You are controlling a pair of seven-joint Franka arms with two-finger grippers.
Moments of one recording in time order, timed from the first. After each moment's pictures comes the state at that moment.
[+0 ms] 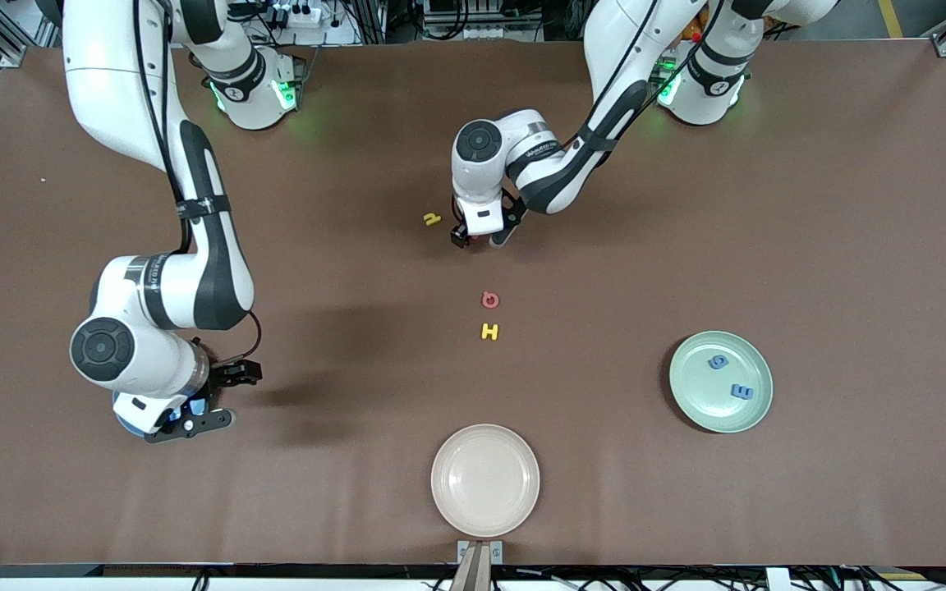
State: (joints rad) left arm -0.66 0.65 -0.35 -1.89 0.19 2.49 -2.06; right arm 0.45 0.71 -0.39 -1.41 0.22 2.02 -0.18
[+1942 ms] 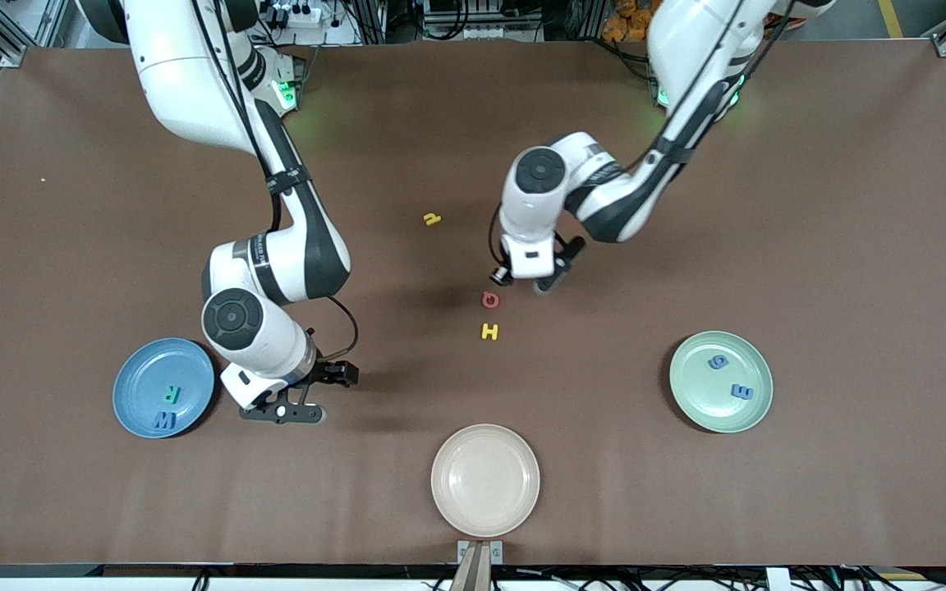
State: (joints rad) left arm -0.34 0.51 -0.38 -1.87 0.25 2.41 -1.69; right arm 0.59 0.74 -0.29 -1.37 0.22 2.14 0.40
